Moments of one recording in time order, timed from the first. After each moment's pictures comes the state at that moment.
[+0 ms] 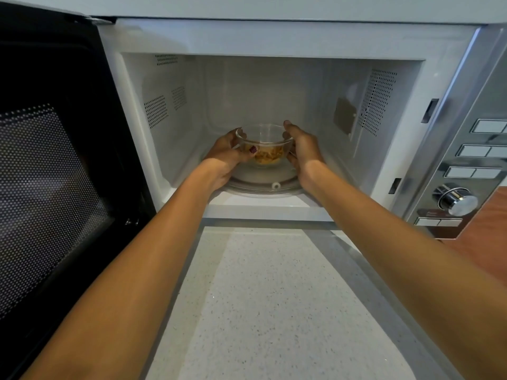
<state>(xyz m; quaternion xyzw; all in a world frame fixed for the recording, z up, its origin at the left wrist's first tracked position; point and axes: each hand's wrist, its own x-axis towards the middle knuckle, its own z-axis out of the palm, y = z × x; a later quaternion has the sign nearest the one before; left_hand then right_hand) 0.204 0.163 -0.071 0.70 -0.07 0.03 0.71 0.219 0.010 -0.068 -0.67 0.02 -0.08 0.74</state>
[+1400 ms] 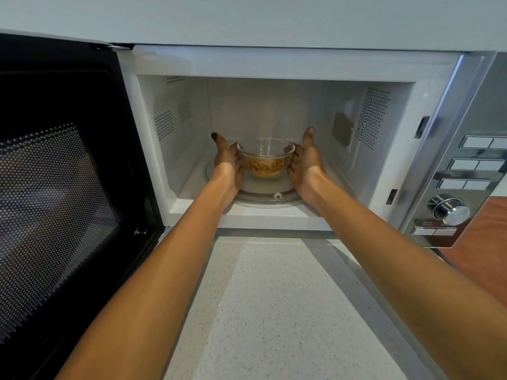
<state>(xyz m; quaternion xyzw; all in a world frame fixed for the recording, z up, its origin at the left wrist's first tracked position) 0.190 0.145 -0.056 0.54 0.03 0.03 0.84 0.192 0.017 -0.053 -0.57 0.03 -0.02 0.82</state>
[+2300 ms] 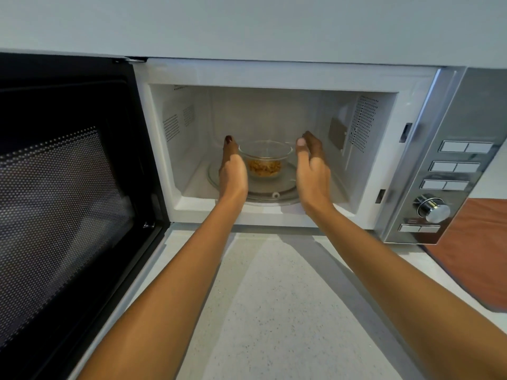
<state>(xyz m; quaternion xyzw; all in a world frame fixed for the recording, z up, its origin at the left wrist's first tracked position) 0.143 0.129 -0.053 0.65 0.11 0.16 0.74 0.140 0.012 -0.063 -0.76 -0.04 -0.28 0.59</state>
